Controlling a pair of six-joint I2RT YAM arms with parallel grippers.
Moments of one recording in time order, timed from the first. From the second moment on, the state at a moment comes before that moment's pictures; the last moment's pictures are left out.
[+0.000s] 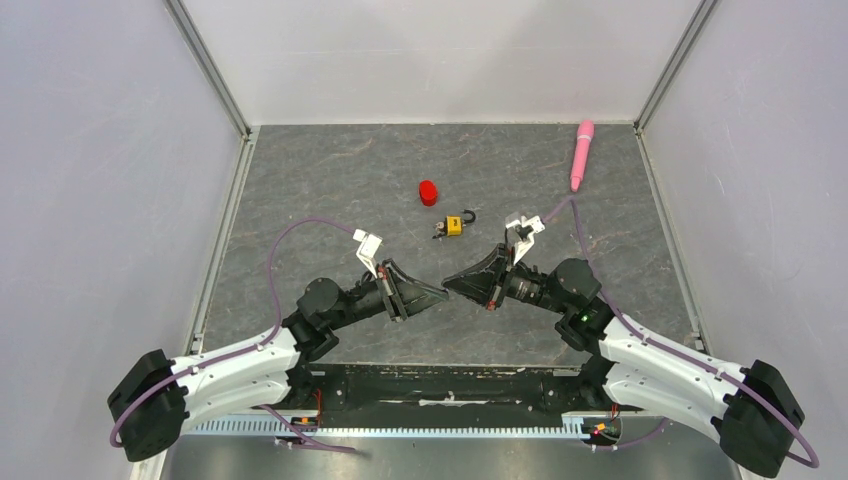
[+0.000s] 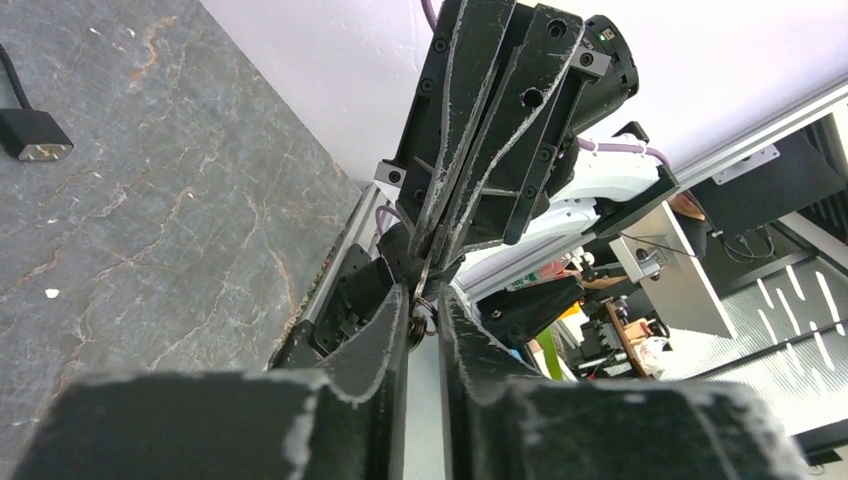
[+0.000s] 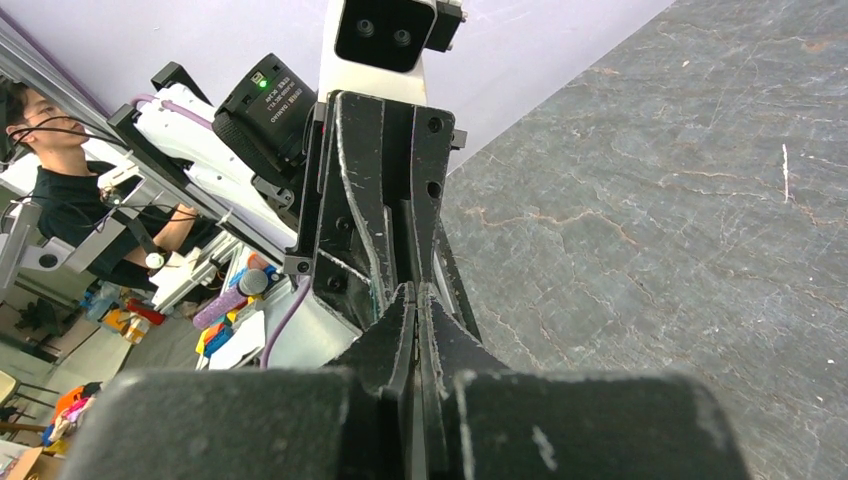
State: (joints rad) left arm -0.91 0.87 0.28 0.77 0.32 -0.98; right arm 0.81 0.86 0.41 0.62 -0.44 0.69
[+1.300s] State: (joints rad) left arm -0.83 0.87 0.30 0.16 0.21 -1.00; right arm 0.38 1.28 0.80 -0.36 0.25 0.44
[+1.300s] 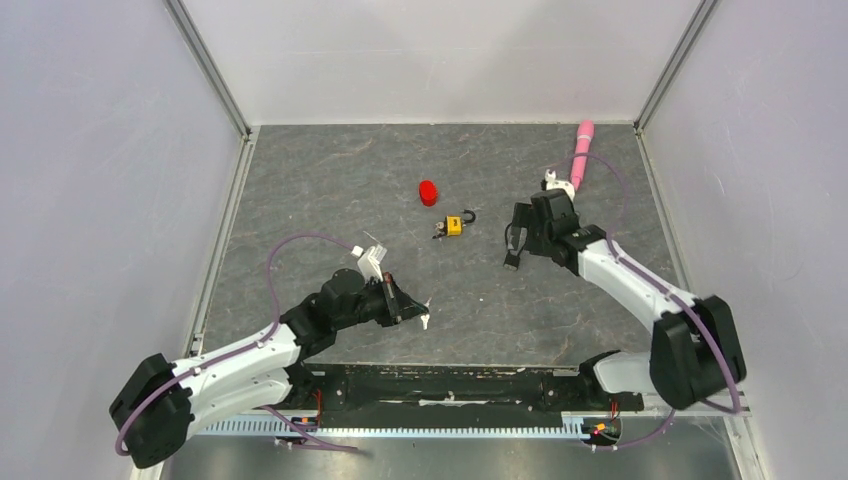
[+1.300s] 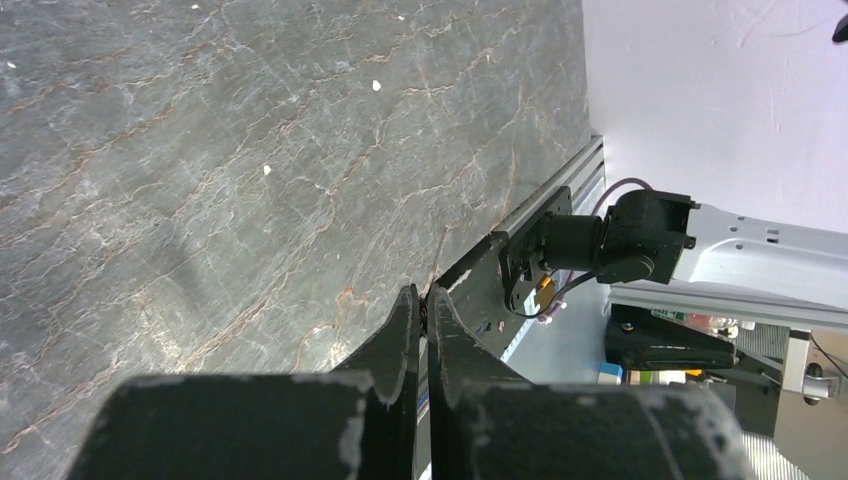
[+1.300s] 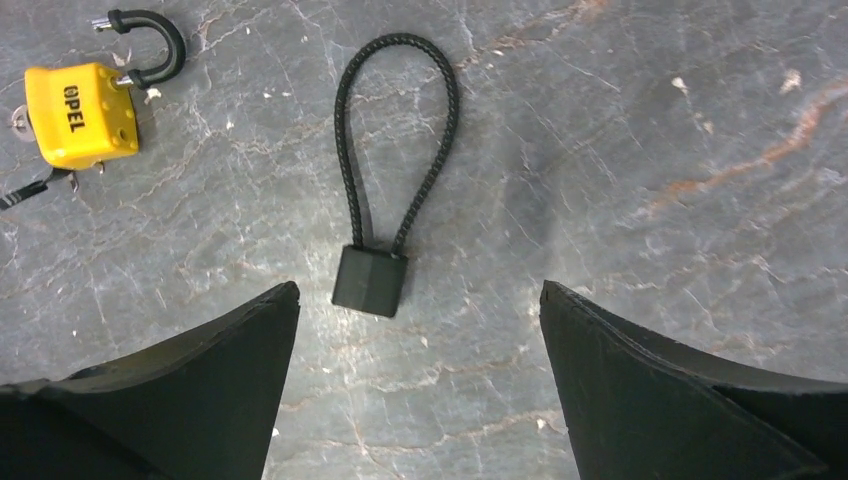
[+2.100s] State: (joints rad) left arm -0.82 0.96 0.31 0.17 0.22 -1.00; right arm 0.35 1.64 0.93 -0.38 0.08 0.50
